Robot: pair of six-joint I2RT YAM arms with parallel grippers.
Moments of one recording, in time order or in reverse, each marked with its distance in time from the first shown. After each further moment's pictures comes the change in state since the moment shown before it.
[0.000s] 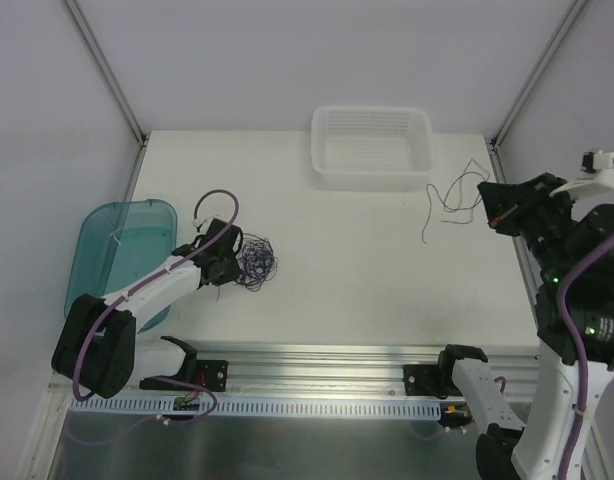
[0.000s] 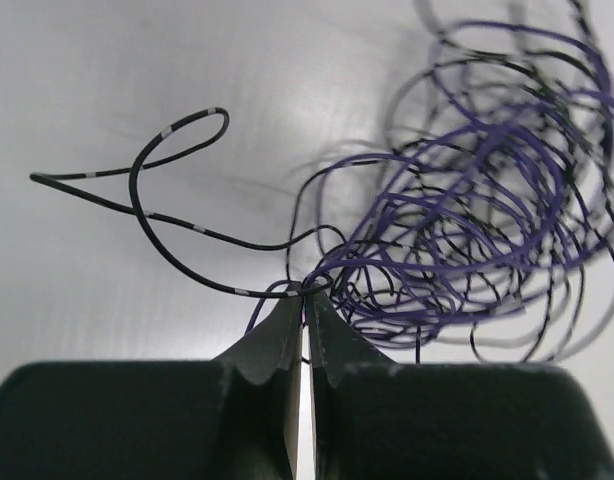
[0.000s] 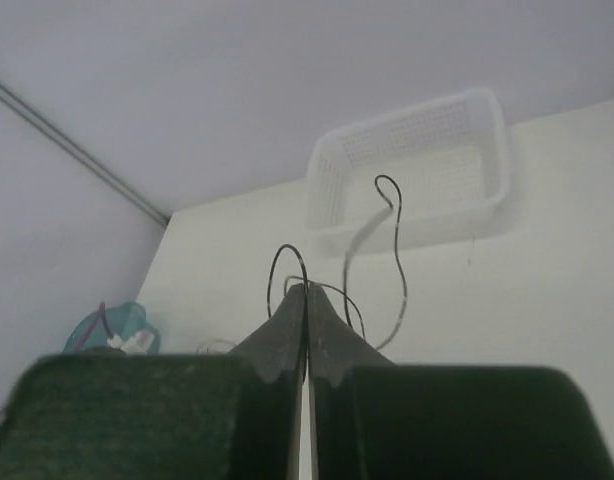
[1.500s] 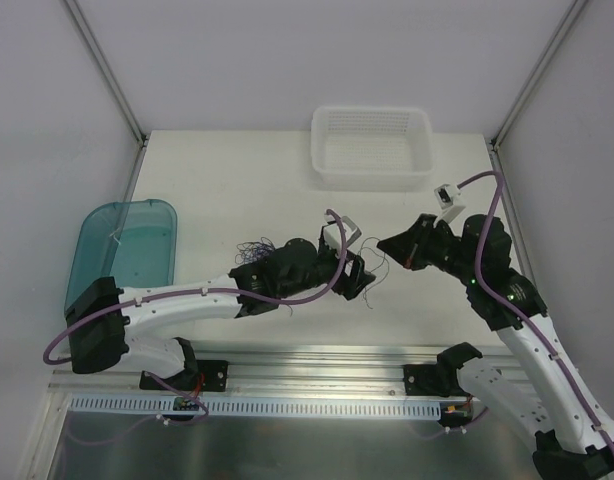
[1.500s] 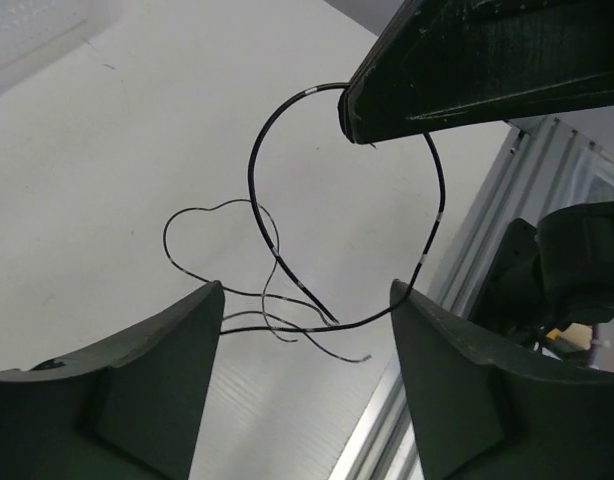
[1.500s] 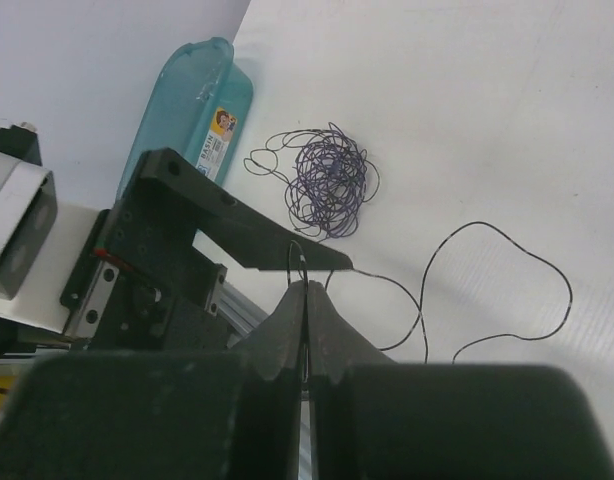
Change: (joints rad) left arm -0.759 0.056 0.251 0.677 0.151 0.455; right arm 0.532 -0.070 -0.715 0.339 -0.102 0.130
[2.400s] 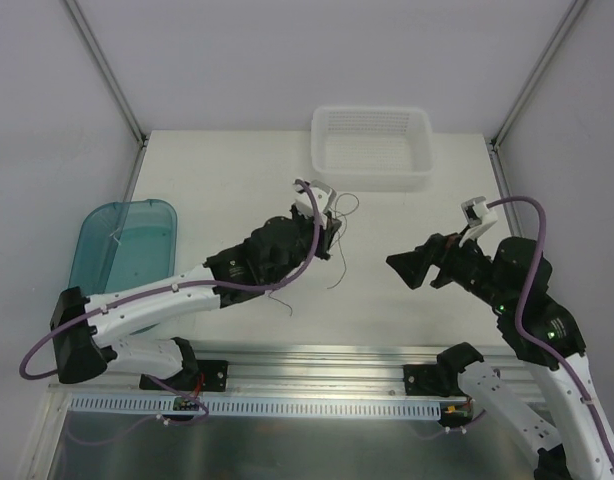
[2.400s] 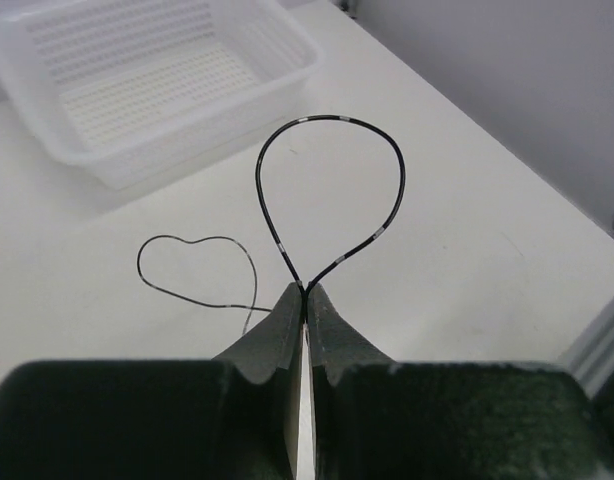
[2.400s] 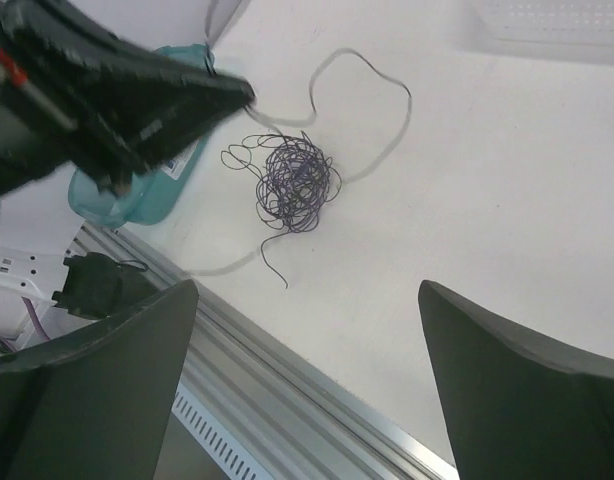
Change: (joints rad) left arm 0.027 -0.068 0.136 -0.138 -0.305 0.080; right arm 0.017 -0.134 0.108 -0.203 0.089 -0.150
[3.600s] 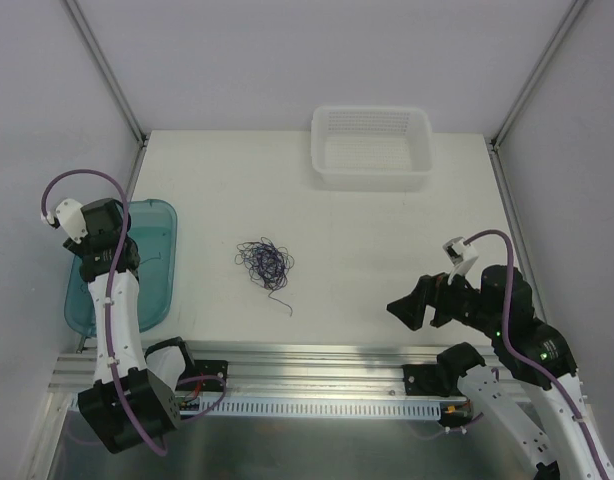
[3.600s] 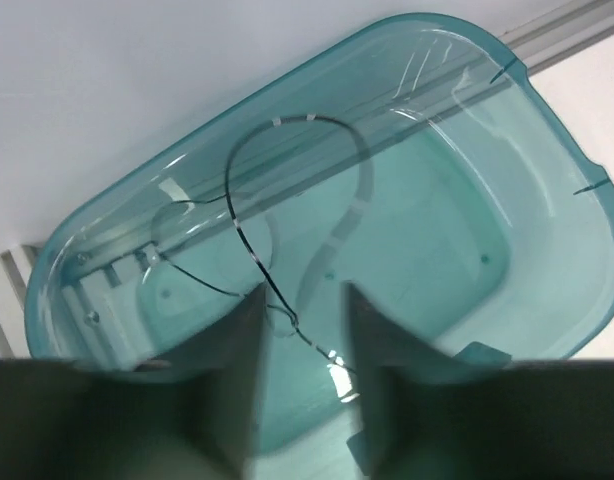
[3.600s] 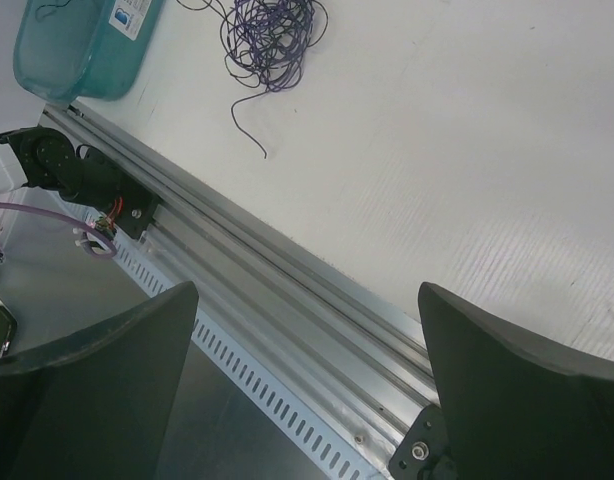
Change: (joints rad) left arm 1.506 -0.319 -0.188 -0.623 -0.162 -0.245; right arm 0.001 -0.197 -0.184 -0.244 -0.087 -0.062
